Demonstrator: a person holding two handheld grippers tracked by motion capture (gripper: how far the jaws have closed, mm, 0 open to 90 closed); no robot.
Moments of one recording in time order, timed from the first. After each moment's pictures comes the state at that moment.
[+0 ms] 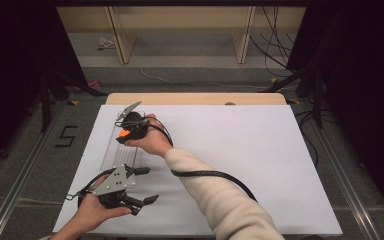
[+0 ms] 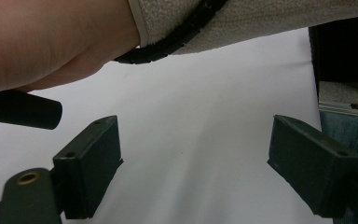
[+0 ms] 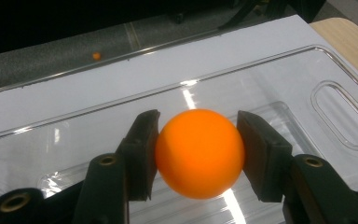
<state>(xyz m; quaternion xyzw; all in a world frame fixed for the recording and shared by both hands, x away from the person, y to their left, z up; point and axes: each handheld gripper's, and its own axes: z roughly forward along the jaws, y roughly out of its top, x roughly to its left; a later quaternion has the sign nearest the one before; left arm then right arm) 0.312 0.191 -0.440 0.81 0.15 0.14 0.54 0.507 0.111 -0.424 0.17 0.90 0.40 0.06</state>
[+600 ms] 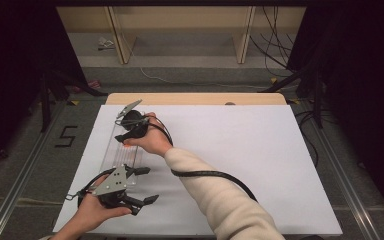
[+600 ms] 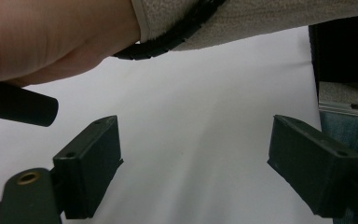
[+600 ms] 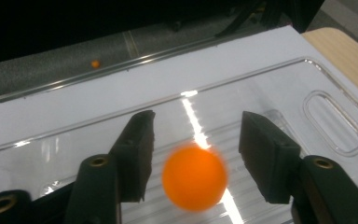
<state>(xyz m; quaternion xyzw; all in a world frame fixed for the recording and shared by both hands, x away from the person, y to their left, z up) 0.312 0.191 -0.439 0.81 0.15 0.14 0.54 0.506 0.109 -0.417 0.17 0.89 0.41 0.07</state>
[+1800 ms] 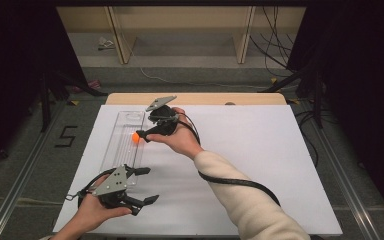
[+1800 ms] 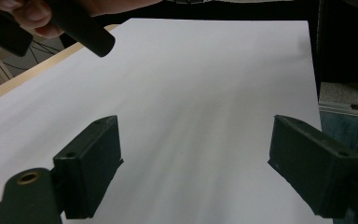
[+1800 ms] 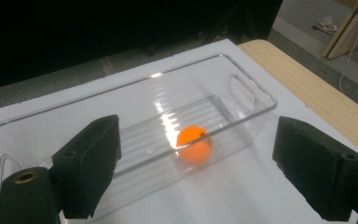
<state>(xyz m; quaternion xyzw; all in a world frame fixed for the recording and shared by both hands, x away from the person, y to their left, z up) 0.312 0.191 -0.440 0.81 0.15 0.14 0.54 0.495 0.025 -0.391 0.21 0.86 0.45 0.11</state>
